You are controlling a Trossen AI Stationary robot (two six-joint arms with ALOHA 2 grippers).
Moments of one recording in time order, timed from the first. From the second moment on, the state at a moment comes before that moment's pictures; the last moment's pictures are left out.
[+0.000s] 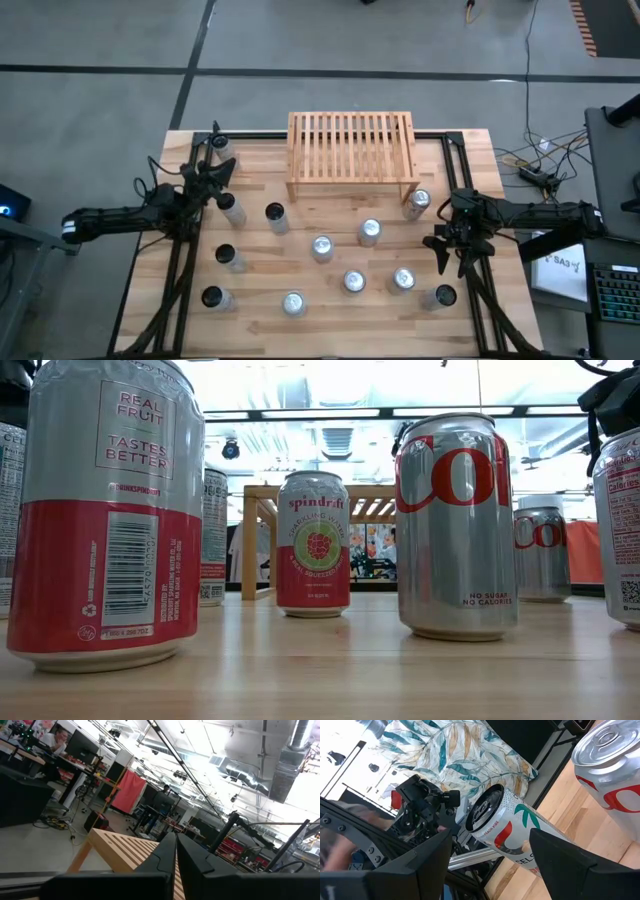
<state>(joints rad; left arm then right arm) 0.15 0.21 0.01 0.56 -0.57 -0.38 -0.14 0.35 0.04 0.00 -1.38 0.58</state>
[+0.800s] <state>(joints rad) 0.15 0.21 0.01 0.56 -0.57 -0.38 -0.12 0.38 0.04 0.01 -0.56 0.26</state>
